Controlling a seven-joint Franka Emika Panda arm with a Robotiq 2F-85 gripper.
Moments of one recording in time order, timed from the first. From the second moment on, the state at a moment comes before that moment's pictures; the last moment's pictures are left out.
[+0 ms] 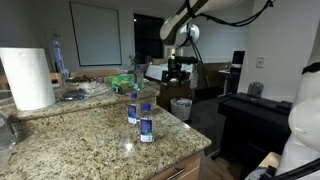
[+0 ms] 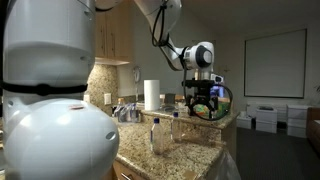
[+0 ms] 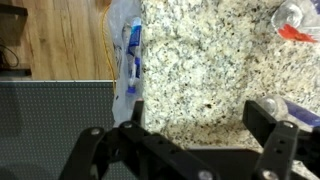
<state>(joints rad) -0.05 0.06 -0.05 -2.06 0.05 2.06 -0.07</state>
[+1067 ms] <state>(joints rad) 0.02 0.07 0.02 -2.02 0.01 2.11 -0.07</state>
